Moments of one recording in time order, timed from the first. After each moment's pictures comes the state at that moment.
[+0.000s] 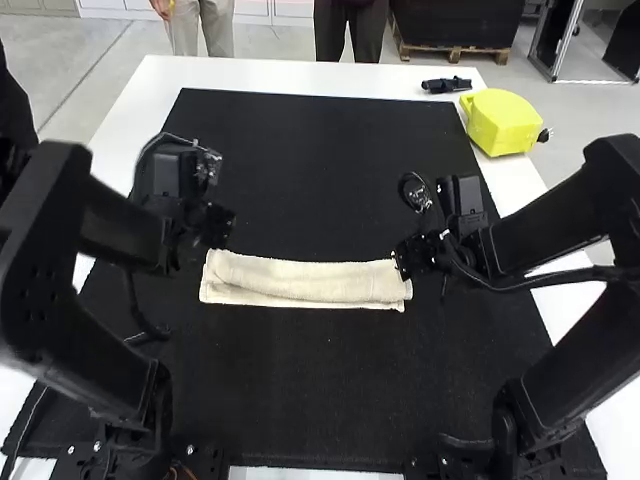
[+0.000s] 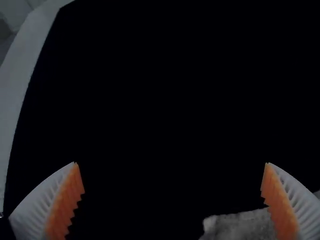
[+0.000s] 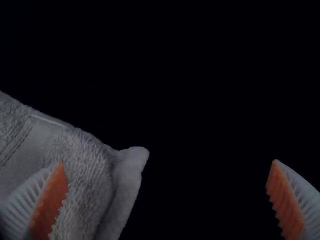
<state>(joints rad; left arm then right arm) -0.06 1.26 0.36 0.44 -0.11 0.32 0.32 1.41 0.42 0.32 0.05 -0.27</state>
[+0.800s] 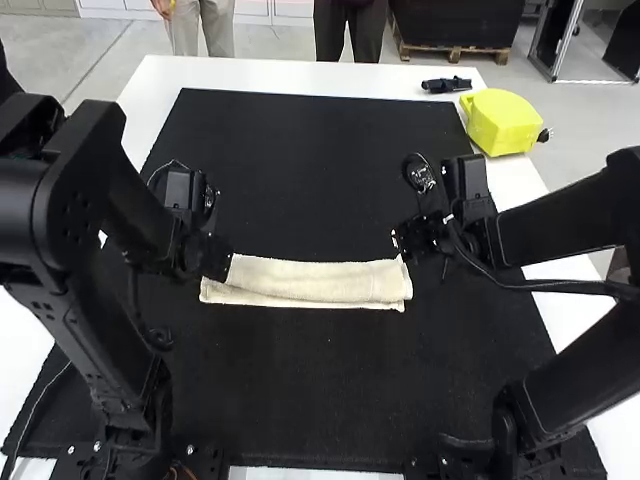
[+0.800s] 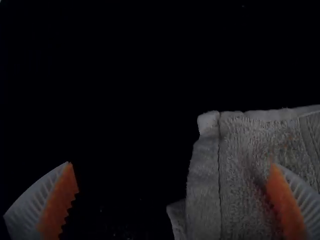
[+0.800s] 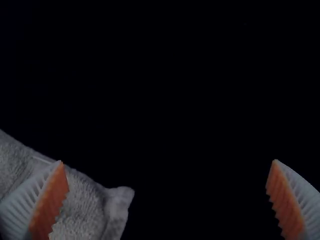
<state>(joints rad) -0.03 1.43 0.36 0.33 -0.15 0.23 0.32 1.35 0.47 0.27 0.05 -0.29</state>
